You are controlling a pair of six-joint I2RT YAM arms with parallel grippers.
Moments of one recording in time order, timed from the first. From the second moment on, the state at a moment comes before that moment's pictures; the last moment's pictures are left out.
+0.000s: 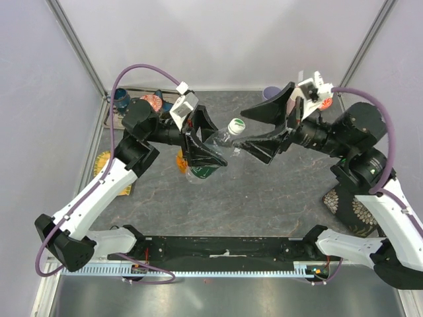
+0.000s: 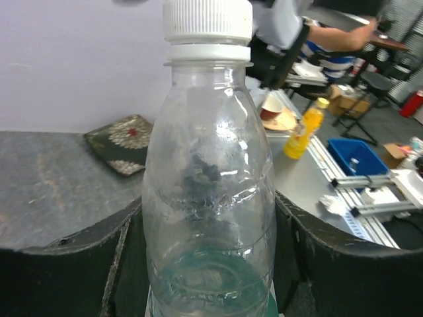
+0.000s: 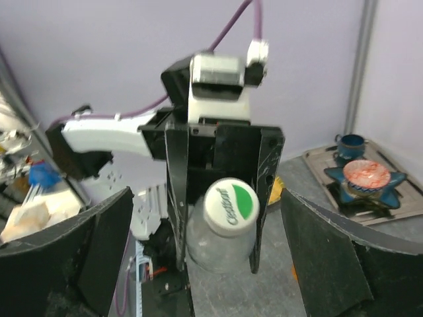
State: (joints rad) left arm -0.63 1.21 1.27 0.23 1.20 -0.49; right arm 0.71 1.05 1.55 -0.26 -0.60 0.30
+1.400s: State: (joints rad) left arm -0.98 1.16 1.26 -0.13 -0.23 0.15; right arm 0.71 1.28 1.69 -0.40 -0.03 0.61
